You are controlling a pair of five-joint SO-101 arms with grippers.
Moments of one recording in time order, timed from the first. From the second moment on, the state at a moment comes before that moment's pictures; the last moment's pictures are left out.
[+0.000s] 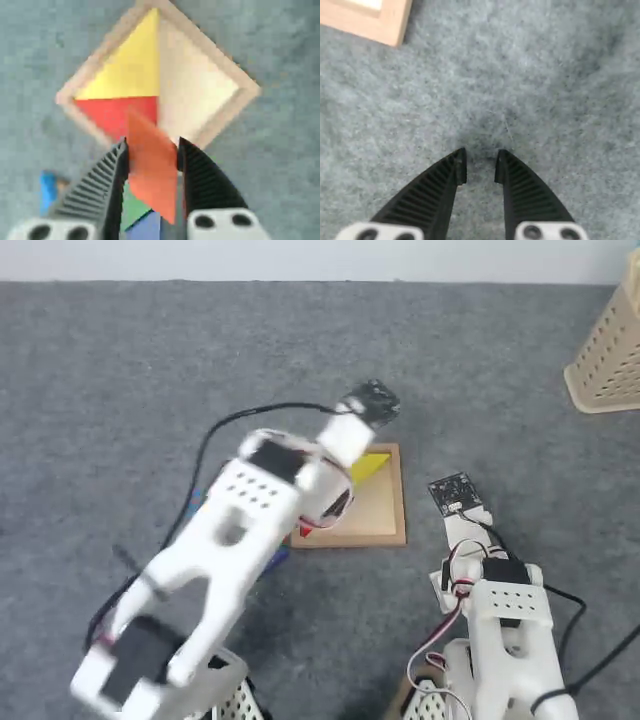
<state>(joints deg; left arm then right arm) 24.4 -9.4 25.3 68.6 -11.5 1.2 -47.7 79.0 54.9 22.6</state>
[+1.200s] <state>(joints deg) 26.2 16.3 11.1 67.6 -21.1 1.2 -47.7 79.0 54.9 22.6</state>
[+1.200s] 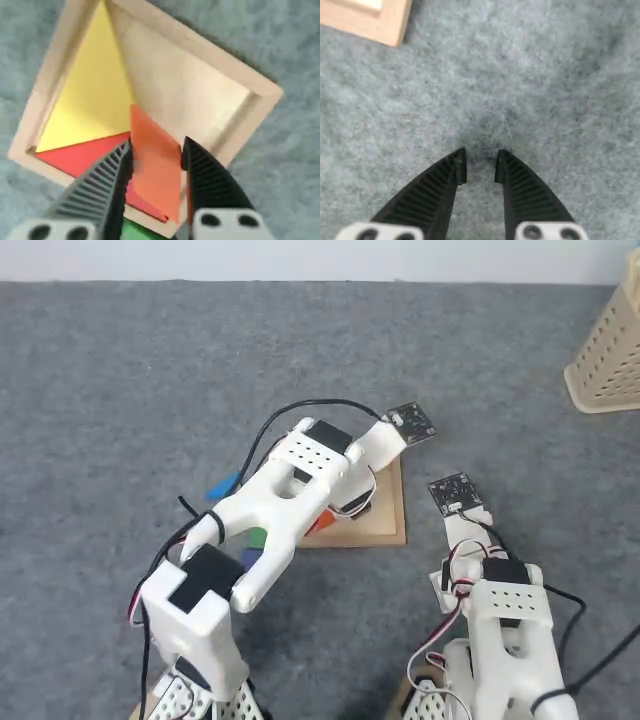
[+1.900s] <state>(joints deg) 25.4 16.3 10.0 66.4 -20.2 1.2 -47.7 79.0 54.9 22.6</state>
